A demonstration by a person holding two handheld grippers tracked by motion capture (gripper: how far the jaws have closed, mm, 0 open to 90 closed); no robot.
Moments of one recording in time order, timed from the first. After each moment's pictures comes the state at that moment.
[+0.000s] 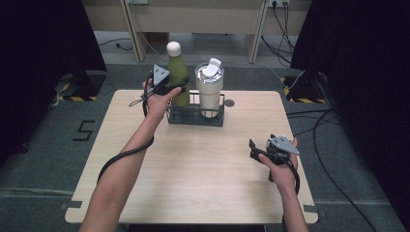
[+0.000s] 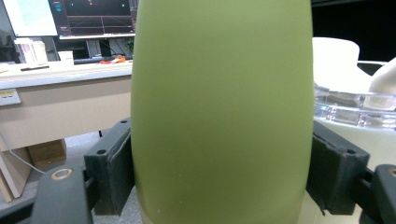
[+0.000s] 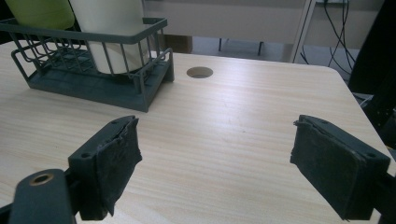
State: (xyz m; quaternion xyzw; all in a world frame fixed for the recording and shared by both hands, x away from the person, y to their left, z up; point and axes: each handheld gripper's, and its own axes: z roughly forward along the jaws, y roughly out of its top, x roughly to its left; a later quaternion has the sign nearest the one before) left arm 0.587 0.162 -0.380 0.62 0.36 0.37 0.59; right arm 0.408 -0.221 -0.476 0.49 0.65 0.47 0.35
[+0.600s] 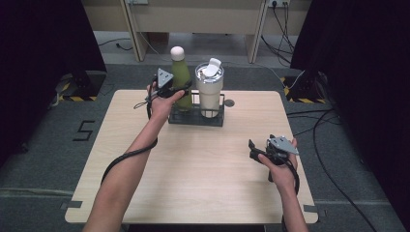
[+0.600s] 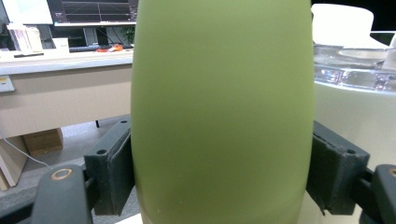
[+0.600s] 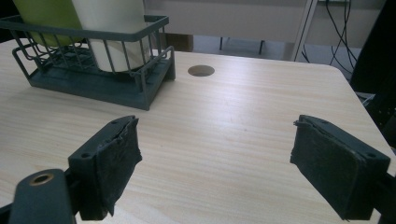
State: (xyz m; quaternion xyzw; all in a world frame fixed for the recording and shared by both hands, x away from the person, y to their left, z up) left arm 0.592 0.154 -0.398 0.62 0.38 0.35 0.59; right arm 0.408 -0.220 -0.477 0.49 0.65 0.47 0.35
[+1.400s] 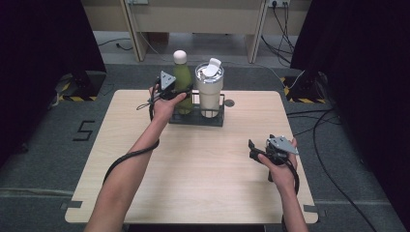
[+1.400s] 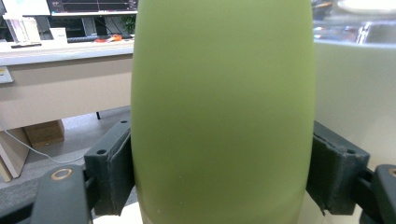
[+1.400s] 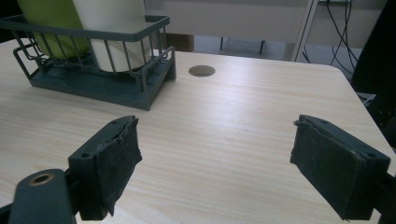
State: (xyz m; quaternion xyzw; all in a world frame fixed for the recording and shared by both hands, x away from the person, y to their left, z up) left arm 0.597 0.150 -0.411 0.64 0.38 0.35 0.57; right arm 0.409 -0.219 -0.478 0.49 0.65 0.47 0.35
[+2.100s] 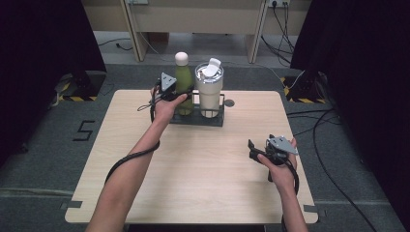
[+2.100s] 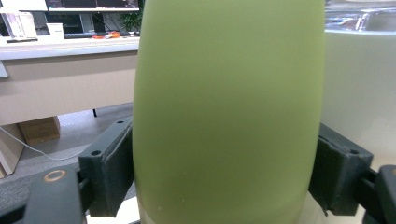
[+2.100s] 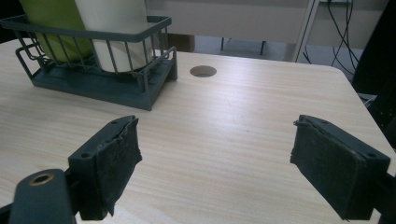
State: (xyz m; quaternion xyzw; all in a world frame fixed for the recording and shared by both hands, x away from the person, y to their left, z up) left arm 0.596 0.148 -0.415 0.63 0.39 0.34 0.58; right arm 0.408 -0.218 -0.477 0.49 0.65 0.47 0.35
